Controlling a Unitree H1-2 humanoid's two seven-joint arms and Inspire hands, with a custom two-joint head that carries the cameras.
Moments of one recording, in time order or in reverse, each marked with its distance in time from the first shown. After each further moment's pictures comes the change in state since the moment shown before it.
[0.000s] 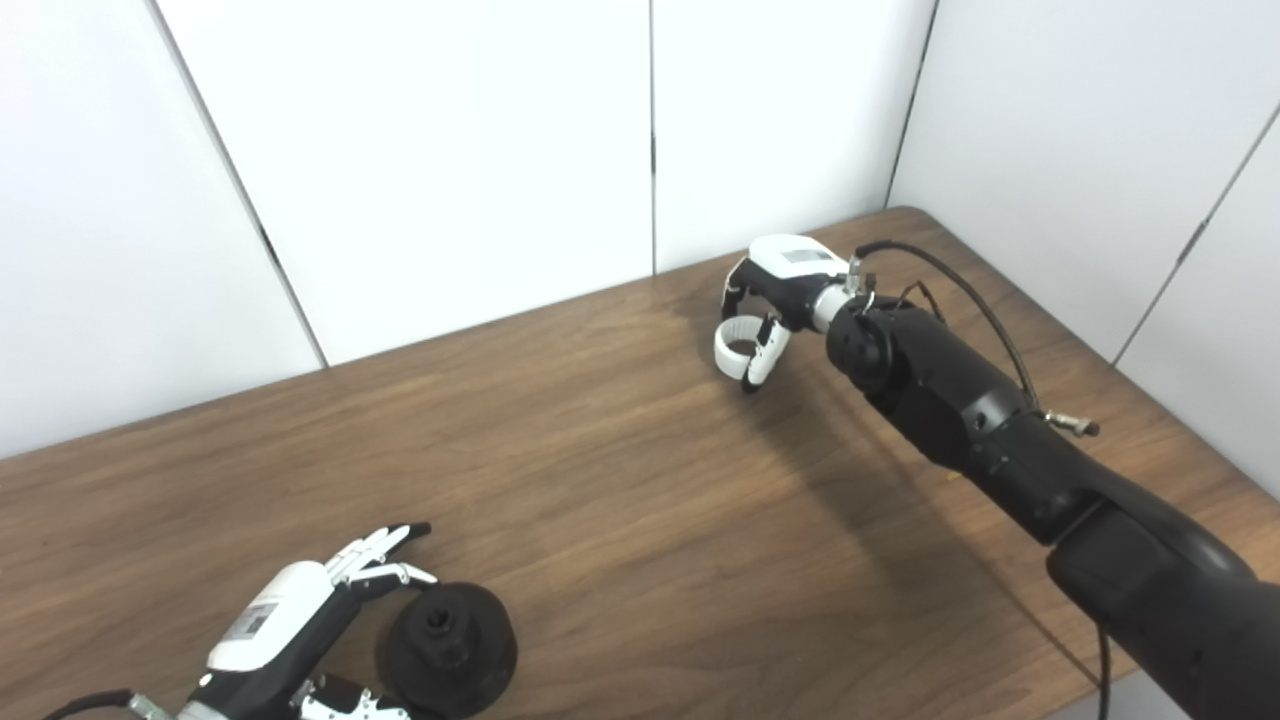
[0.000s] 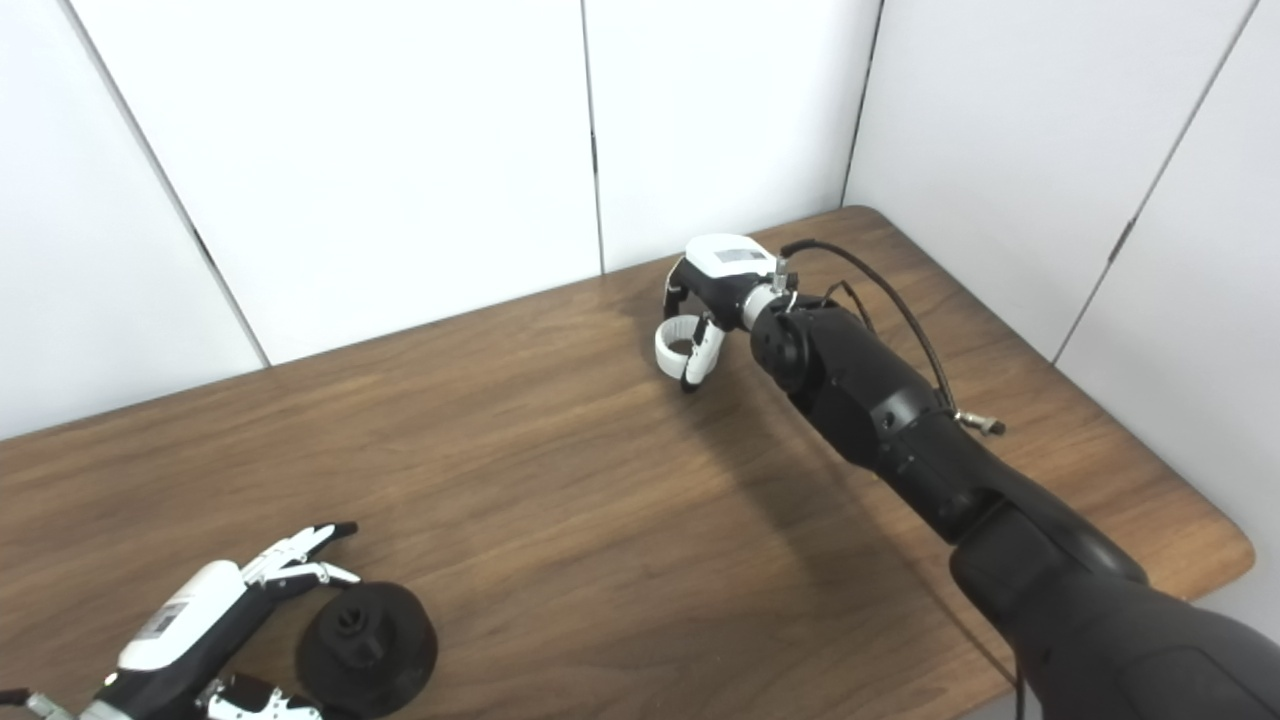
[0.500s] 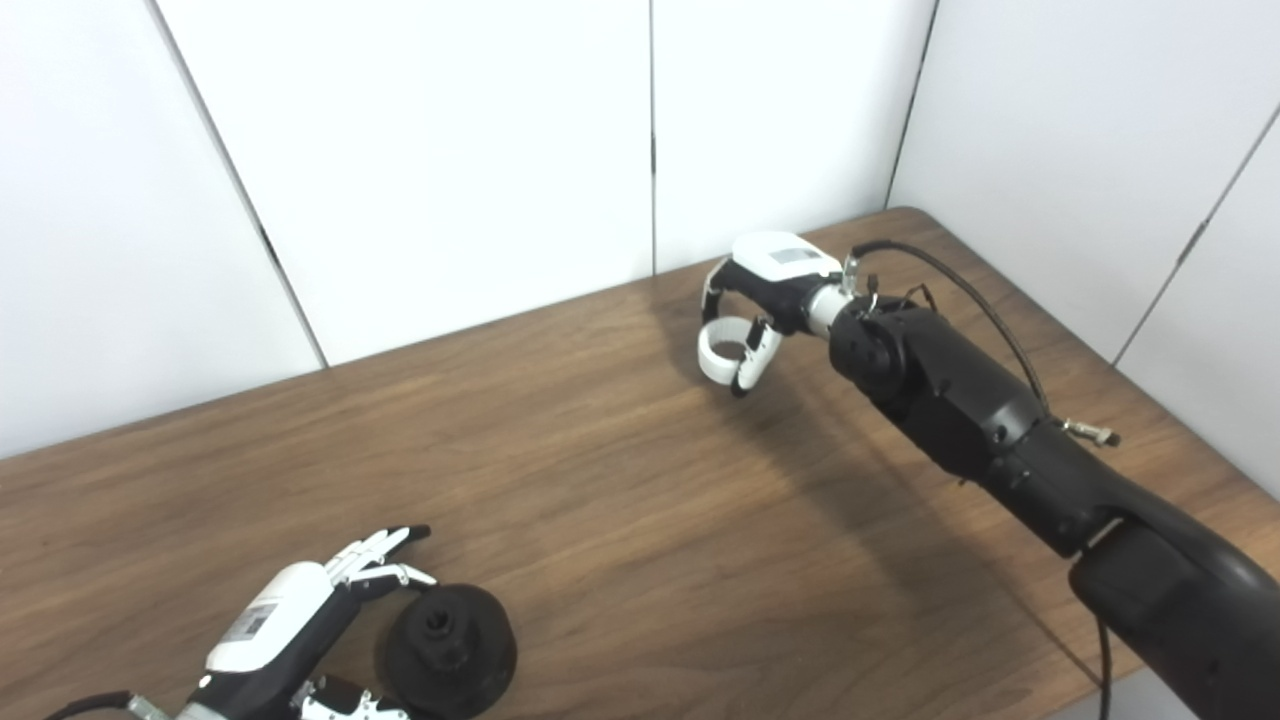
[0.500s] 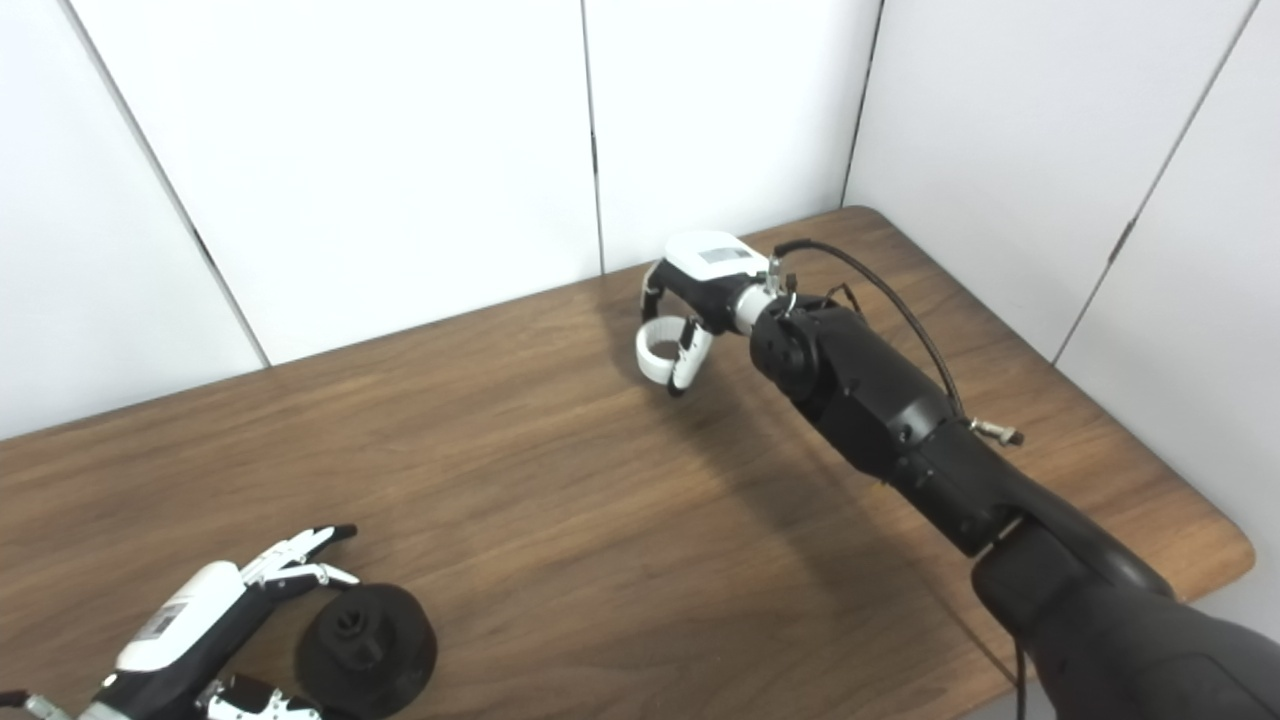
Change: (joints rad) left arm 0.008 0.000 0.004 -0.029 0.000 0.033 -0.016; right arm 0.038 -0.022 -0.009 -0.206 0.003 -0.022 0.063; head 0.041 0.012
